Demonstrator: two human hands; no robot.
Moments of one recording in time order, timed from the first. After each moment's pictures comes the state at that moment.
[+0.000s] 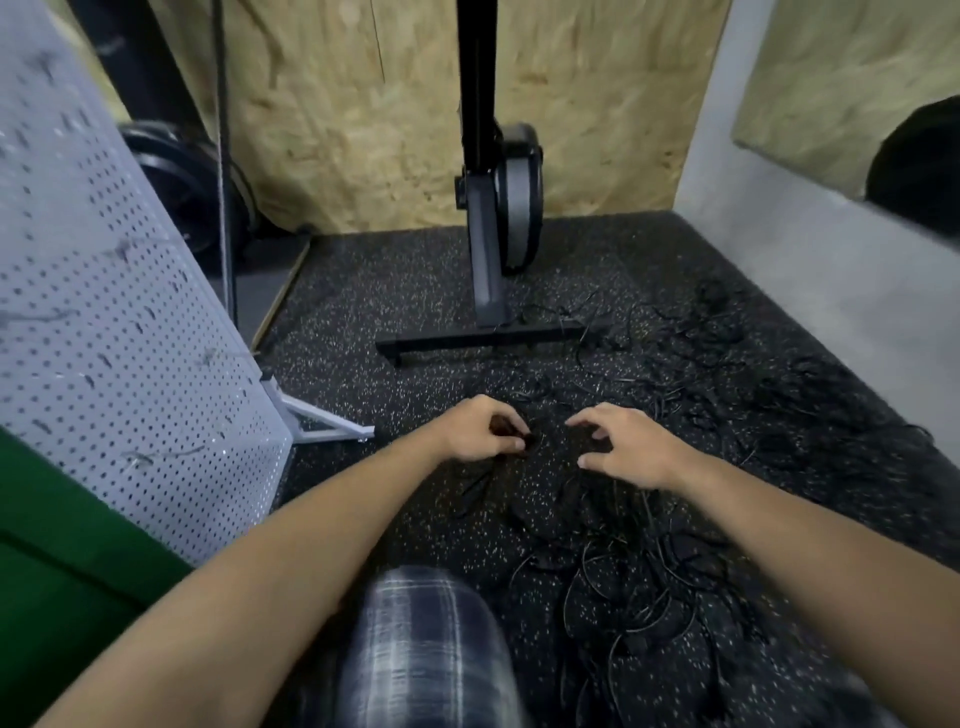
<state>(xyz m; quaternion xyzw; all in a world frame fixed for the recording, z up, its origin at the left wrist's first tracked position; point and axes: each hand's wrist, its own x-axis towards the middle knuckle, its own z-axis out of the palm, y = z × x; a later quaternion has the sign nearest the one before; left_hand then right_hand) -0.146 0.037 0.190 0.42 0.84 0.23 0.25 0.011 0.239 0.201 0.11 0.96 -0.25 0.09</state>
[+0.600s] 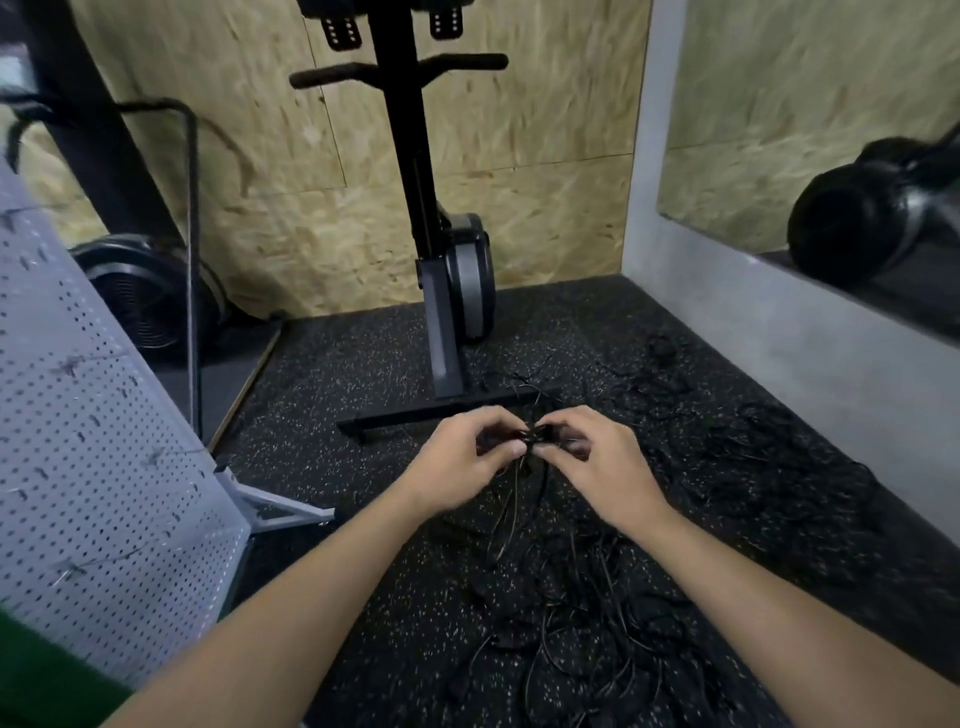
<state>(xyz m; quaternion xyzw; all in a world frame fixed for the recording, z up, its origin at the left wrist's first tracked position) -0.070 0.093 0.285 0.48 0.78 0.40 0.06 0.050 0.269 0.253 0.07 0.85 -0.43 -0.29</state>
